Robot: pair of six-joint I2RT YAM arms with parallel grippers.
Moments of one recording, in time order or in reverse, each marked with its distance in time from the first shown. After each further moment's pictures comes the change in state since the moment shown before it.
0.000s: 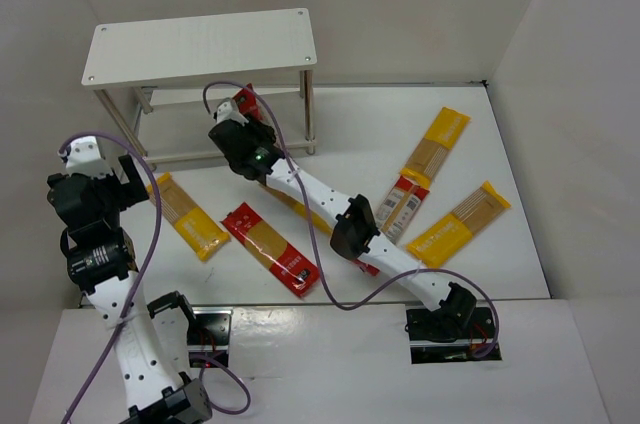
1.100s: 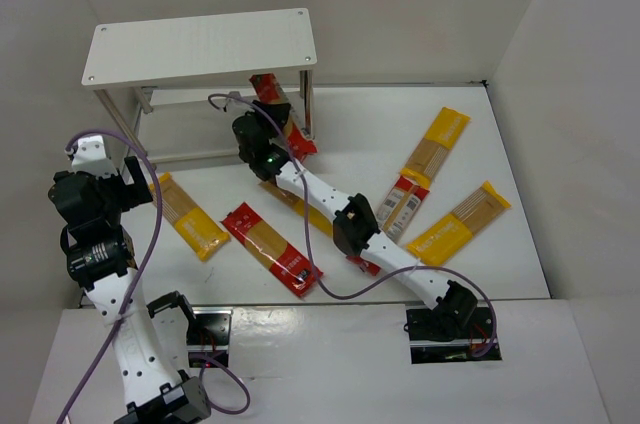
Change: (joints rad) left arm 0.000 0.016 0.000 -0.022 0.061 0.029; right arm -0.083 0.169 0.026 0.665 0.170 -0.744
